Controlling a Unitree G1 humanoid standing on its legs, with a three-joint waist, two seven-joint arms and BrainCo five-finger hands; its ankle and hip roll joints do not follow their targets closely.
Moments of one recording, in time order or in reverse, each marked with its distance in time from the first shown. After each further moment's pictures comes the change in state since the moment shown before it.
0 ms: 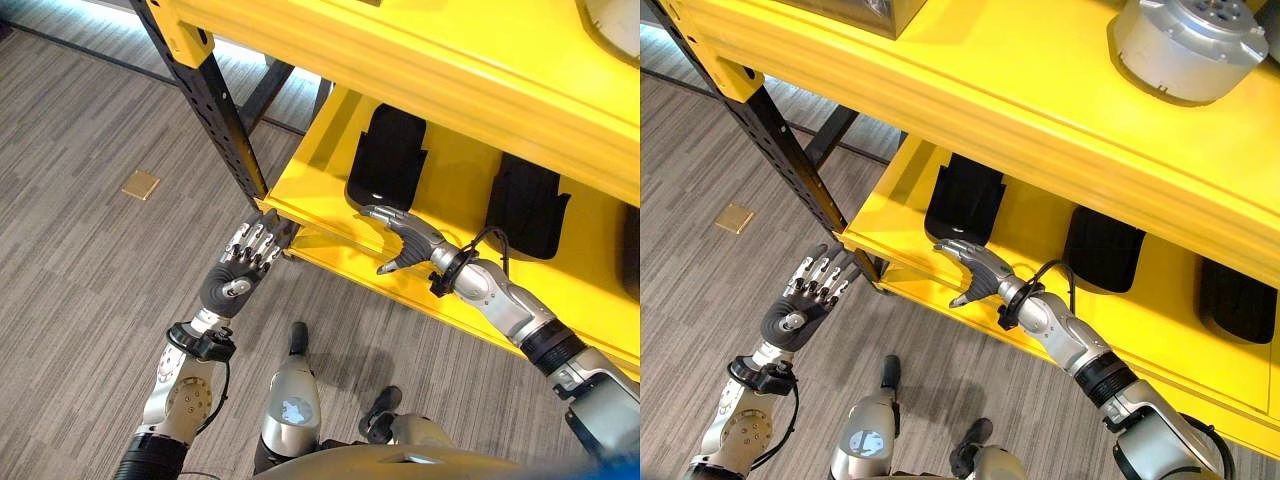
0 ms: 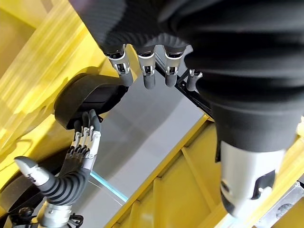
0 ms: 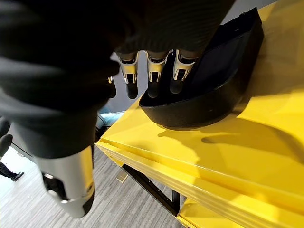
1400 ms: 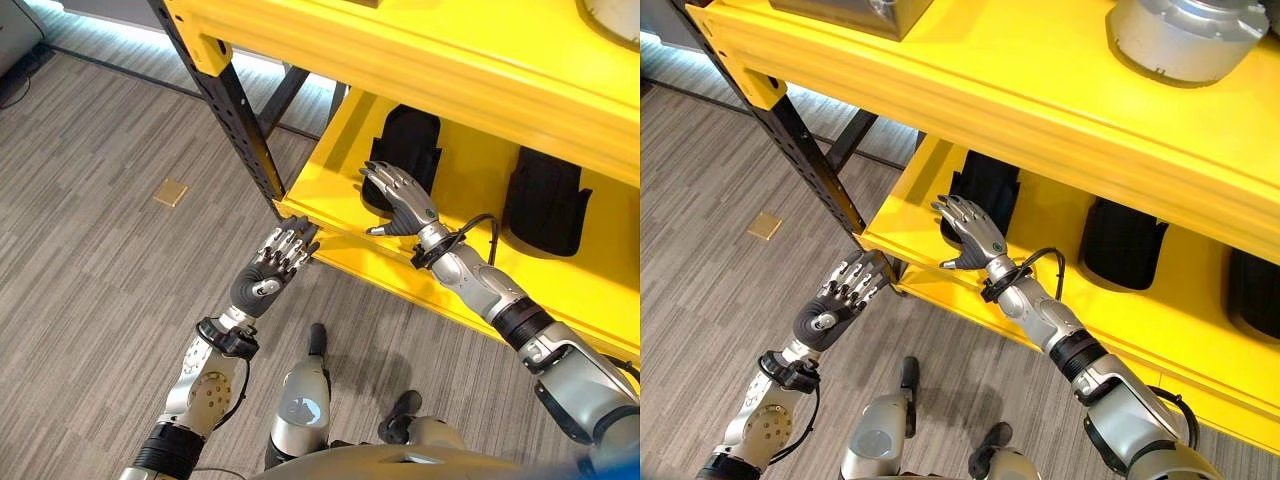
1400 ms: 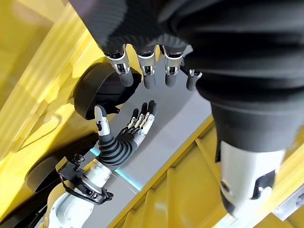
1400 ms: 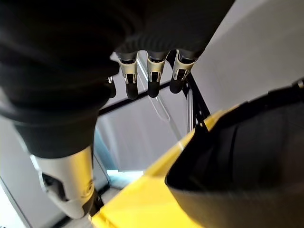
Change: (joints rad) left arm -0.066 -0.015 -0.120 0.037 0.012 0.015 0.022; right arm -0.138 0.093 0.033 0.186 -0.228 -0.018 -0.483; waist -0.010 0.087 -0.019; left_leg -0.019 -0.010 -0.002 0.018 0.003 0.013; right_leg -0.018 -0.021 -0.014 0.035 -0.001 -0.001
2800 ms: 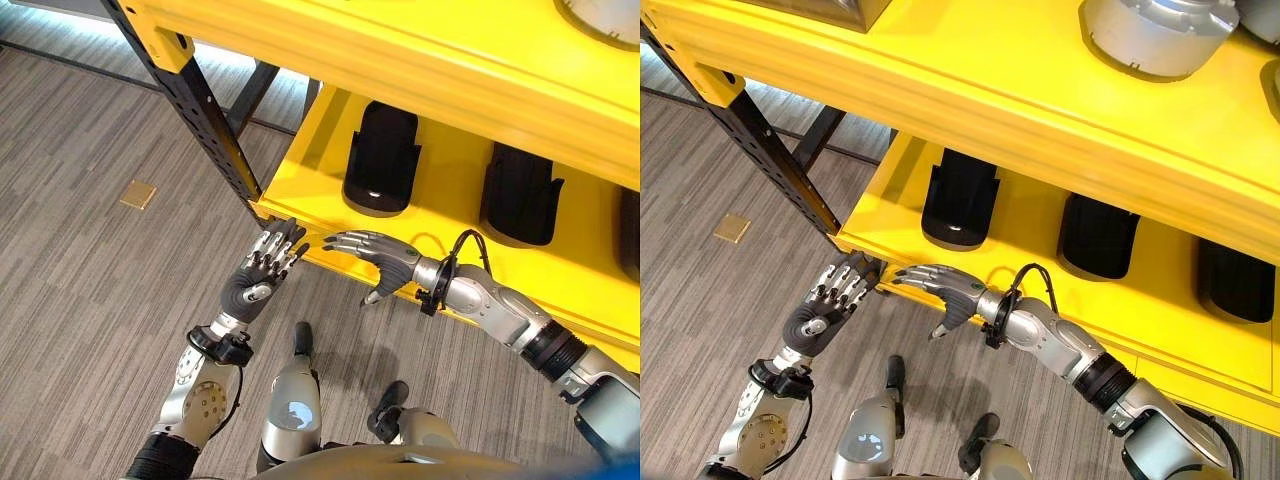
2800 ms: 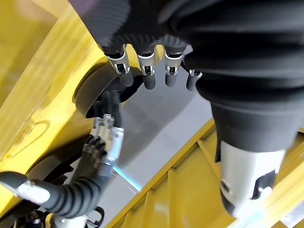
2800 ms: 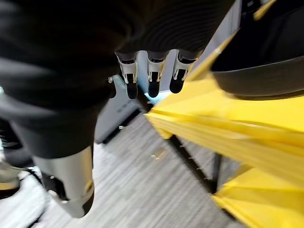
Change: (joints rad) left arm 0.045 0.022 0.007 -0.012 -0.013 -0.064 0.021; right arm 0.137 -0.162 0.080 -0.294 0.169 -0.113 0.529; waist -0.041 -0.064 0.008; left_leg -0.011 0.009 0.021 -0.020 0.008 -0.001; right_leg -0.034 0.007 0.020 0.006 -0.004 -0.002
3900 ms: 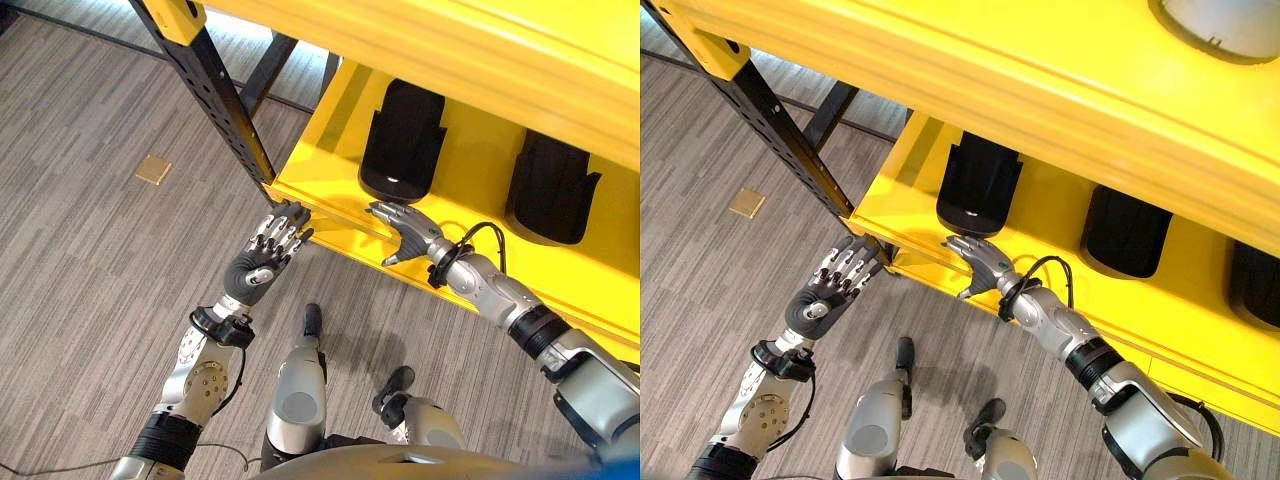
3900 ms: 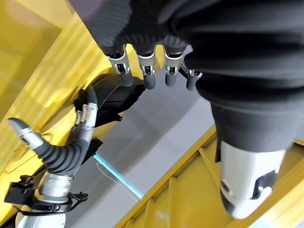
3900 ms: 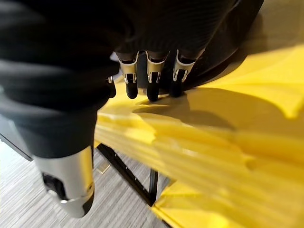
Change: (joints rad) left arm -0.087 0.002 0.007 0.003 0.000 0.053 -0.007; right arm -0.116 0.081 -0.026 0.304 -0.087 0.169 -0.202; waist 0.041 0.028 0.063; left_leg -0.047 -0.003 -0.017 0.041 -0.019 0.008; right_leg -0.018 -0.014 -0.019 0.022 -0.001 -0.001
